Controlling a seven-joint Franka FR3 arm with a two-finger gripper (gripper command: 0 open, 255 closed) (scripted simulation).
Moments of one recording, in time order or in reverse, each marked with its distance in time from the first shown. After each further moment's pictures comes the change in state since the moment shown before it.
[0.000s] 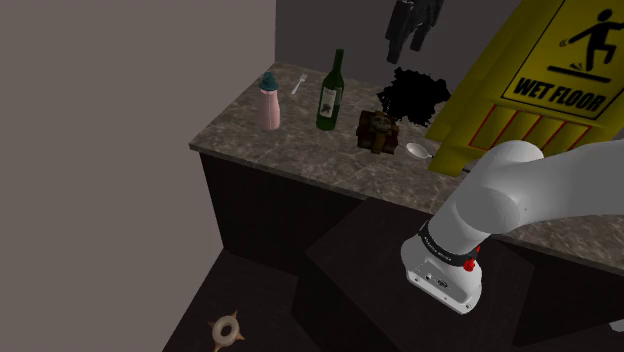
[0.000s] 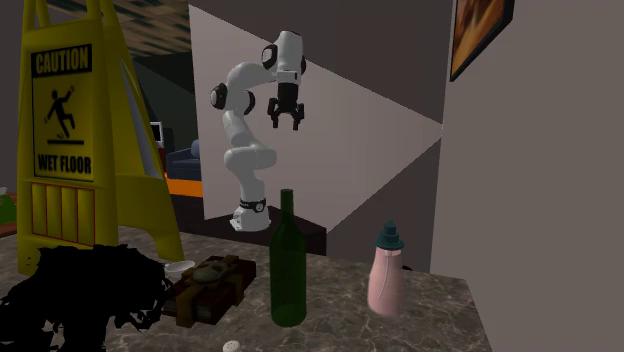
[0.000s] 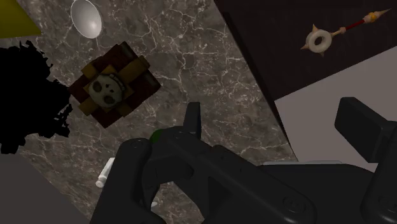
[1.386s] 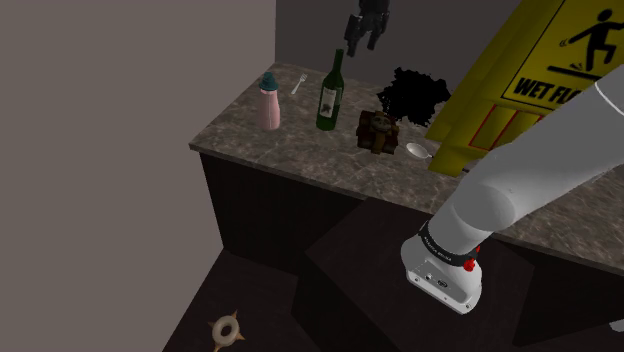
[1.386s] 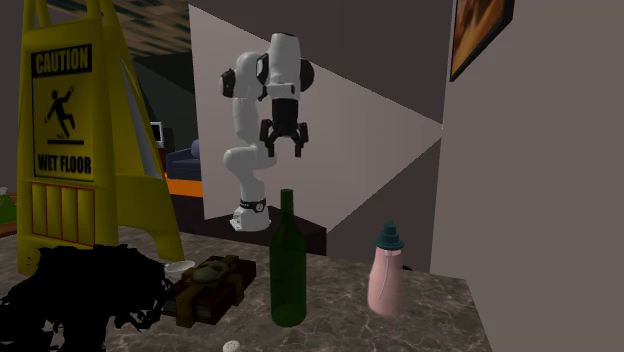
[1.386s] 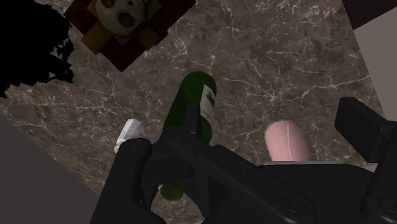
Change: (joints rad) arm -0.069 0.550 -0.218 0.209 -0.030 0.424 -0.185
